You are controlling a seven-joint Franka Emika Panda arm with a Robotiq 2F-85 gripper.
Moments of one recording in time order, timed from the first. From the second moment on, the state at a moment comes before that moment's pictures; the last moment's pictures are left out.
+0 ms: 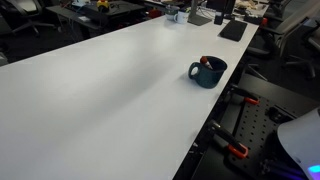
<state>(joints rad) -0.17 -0.49 -0.08 -2.78 -0.34 2.25 0.00</state>
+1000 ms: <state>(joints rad) -0.18 -0.37 -0.23 -2.77 -0.37 2.27 -0.47</state>
